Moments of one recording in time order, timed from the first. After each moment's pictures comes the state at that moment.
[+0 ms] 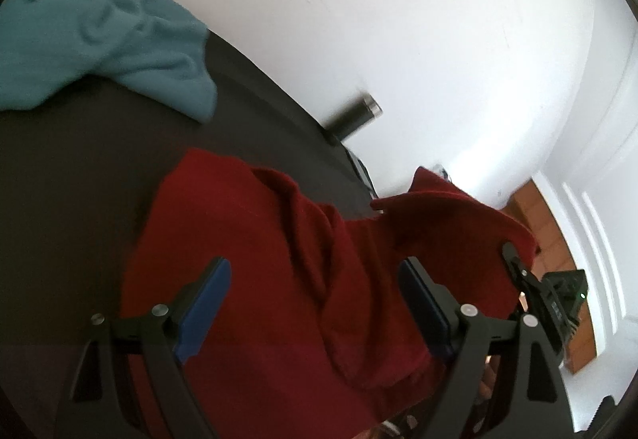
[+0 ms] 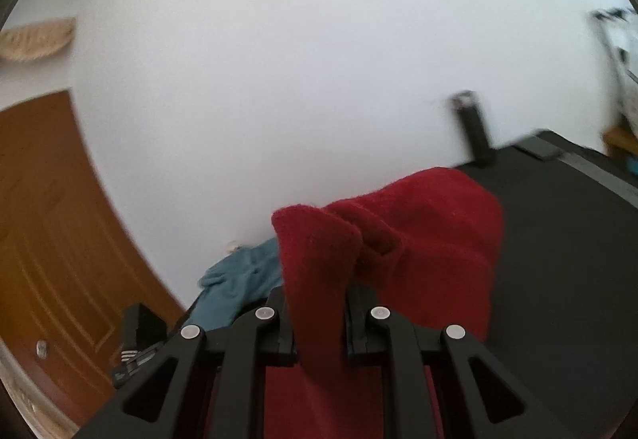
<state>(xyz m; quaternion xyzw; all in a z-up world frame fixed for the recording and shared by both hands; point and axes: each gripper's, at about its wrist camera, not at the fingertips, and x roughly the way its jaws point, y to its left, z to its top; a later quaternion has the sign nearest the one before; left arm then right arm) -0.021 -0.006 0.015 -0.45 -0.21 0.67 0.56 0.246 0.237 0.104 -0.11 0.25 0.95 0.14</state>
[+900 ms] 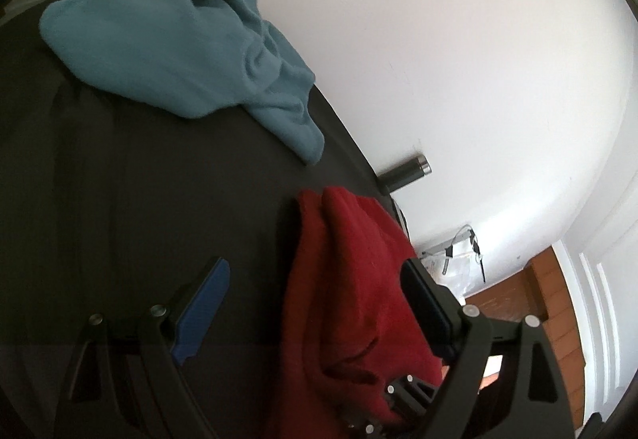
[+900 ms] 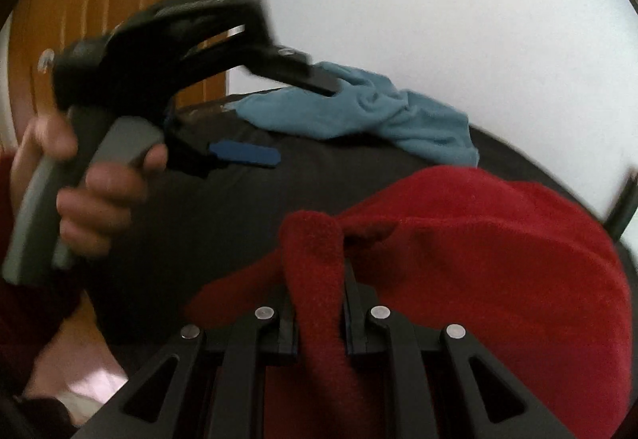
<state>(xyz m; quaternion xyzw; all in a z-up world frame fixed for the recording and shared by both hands) -0.074 -0.094 -0.018 -0.46 -0.27 0.70 0.47 0.116 0.036 -0.040 -0.32 -0.09 0.94 0.00</state>
